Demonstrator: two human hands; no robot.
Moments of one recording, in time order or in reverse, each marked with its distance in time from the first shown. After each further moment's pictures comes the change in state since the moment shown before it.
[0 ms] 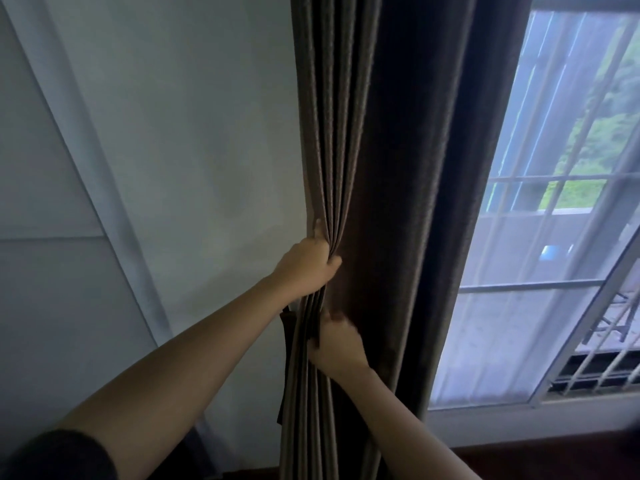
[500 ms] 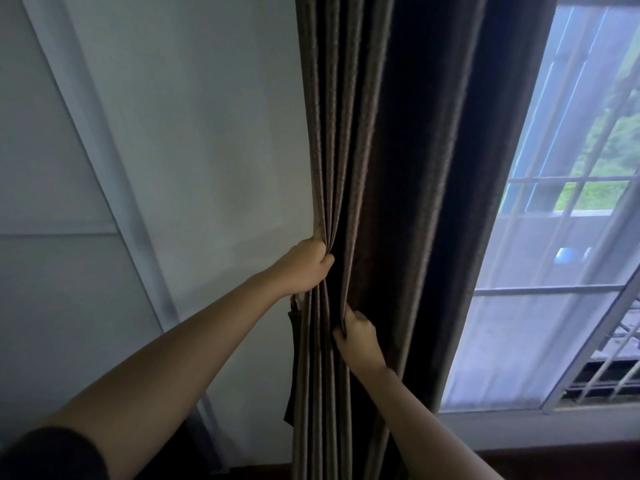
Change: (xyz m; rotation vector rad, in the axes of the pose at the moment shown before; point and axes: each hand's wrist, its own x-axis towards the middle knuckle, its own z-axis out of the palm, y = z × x) left_hand 0.000 -0.025 -0.009 -0.149 -0.133 0.040; right_hand 0.016 0.033 0.013 0.215 0.089 -0.076
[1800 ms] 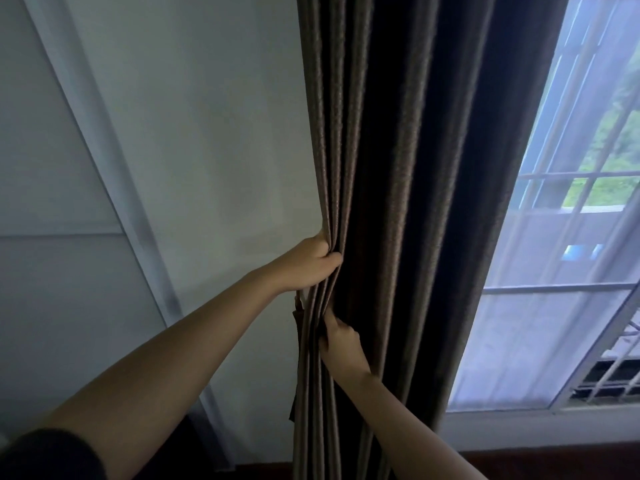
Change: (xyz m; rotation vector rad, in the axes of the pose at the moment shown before) left_hand -0.015 0.021 -0.016 -0.167 -0.067 -0.002; right_hand -0.003 -0.017 0.031 -0.048 -0.043 -0.020
